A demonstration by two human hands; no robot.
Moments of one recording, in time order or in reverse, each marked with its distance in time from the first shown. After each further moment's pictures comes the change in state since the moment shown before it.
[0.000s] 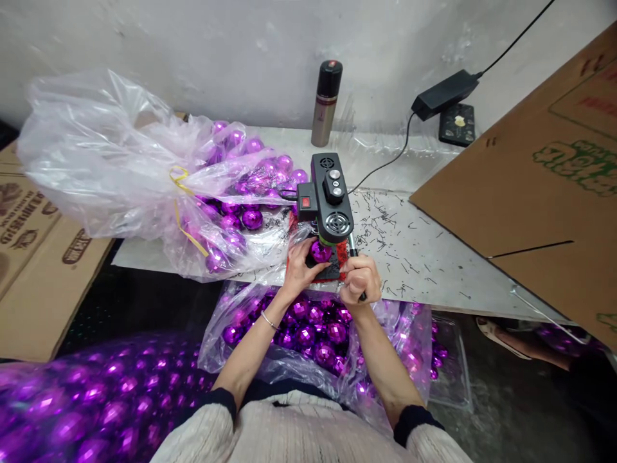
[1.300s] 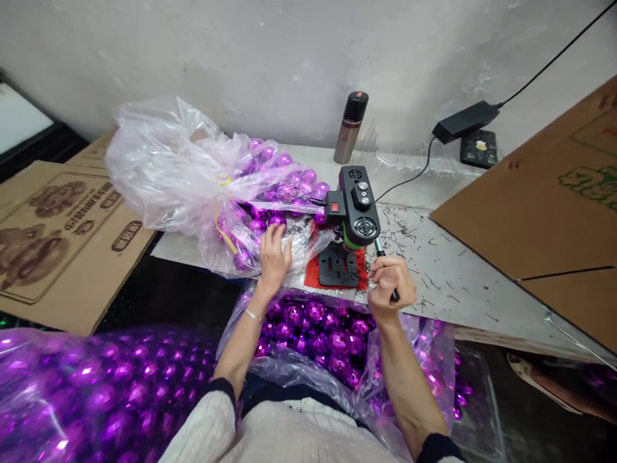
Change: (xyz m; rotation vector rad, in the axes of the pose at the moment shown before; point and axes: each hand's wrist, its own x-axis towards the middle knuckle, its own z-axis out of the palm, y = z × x) left_hand 0.014 -0.023 -0.104 0.330 0.267 -0.057; right_hand 0.033 -0.020 -0.005 0.012 -0.016 0.065
